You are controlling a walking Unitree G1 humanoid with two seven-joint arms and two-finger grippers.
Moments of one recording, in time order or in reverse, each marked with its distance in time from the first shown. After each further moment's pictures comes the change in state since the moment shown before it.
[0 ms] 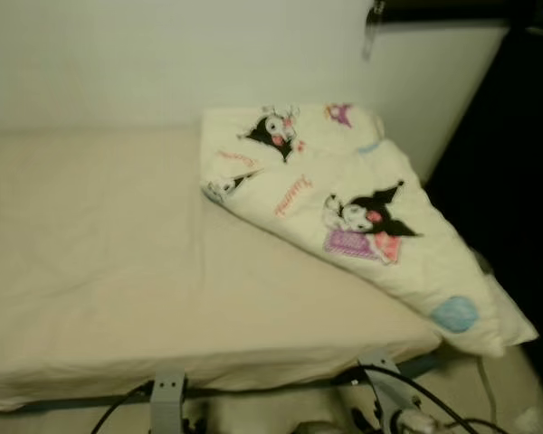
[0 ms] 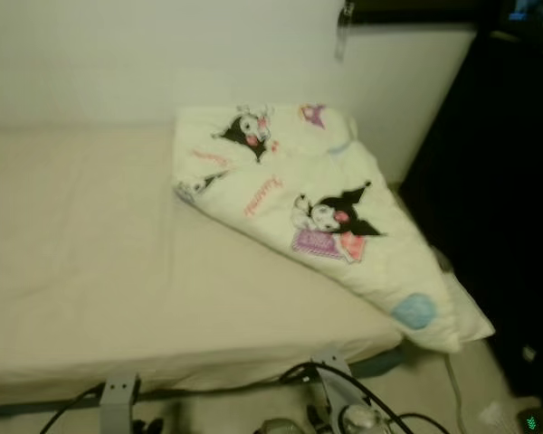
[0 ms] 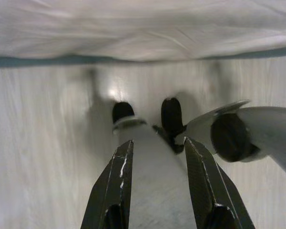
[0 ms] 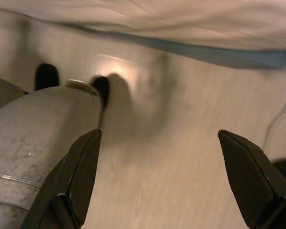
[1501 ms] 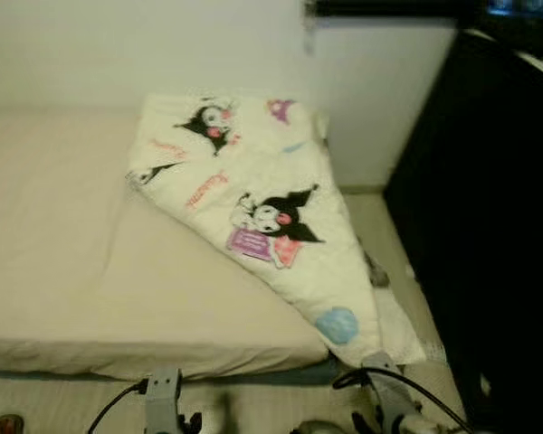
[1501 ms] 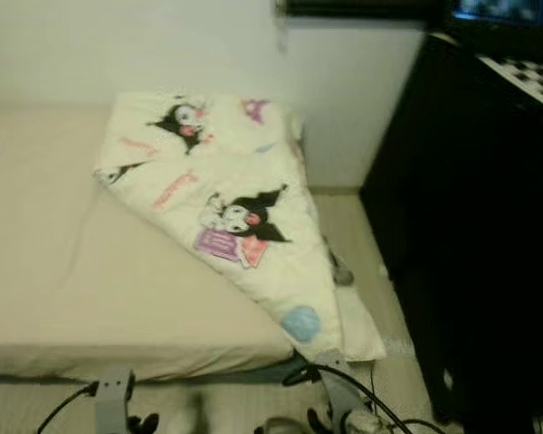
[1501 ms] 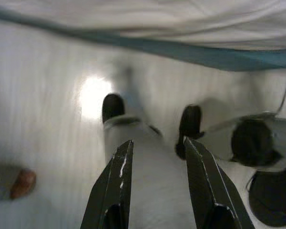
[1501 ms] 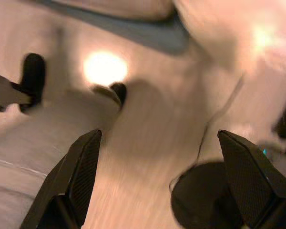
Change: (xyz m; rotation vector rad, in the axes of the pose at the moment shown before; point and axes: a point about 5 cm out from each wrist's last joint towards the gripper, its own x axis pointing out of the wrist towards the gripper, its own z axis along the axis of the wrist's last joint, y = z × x) left arm 0.001 -0.001 0.004 -0.060 -0.031 0.024; right arm 0.000 0.000 0.005 -0.006 -0.034 0.038
